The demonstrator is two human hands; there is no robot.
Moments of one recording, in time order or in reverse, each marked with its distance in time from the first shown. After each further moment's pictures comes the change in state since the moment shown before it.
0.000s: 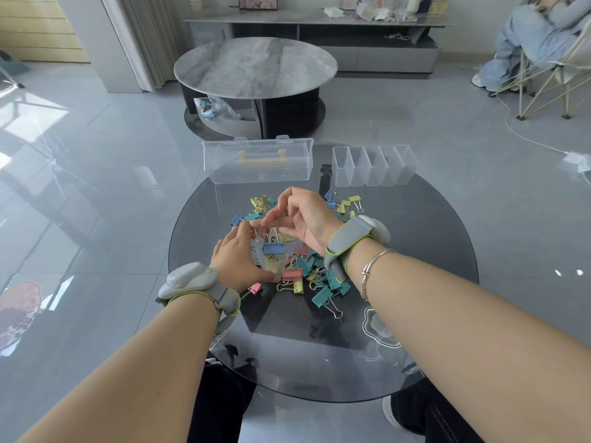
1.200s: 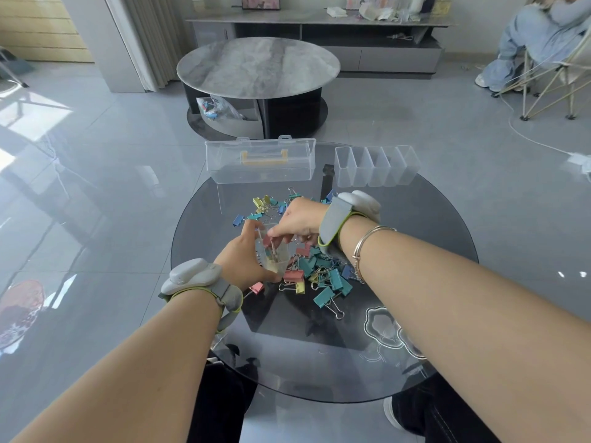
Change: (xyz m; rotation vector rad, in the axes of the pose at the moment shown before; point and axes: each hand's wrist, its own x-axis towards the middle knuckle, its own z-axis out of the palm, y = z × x) left_hand -0.006 0.015 -0.010 -0.145 -0.123 -0.026; right_hand 0.021 -0.011 0.000 -1.247 -0.052 0.143
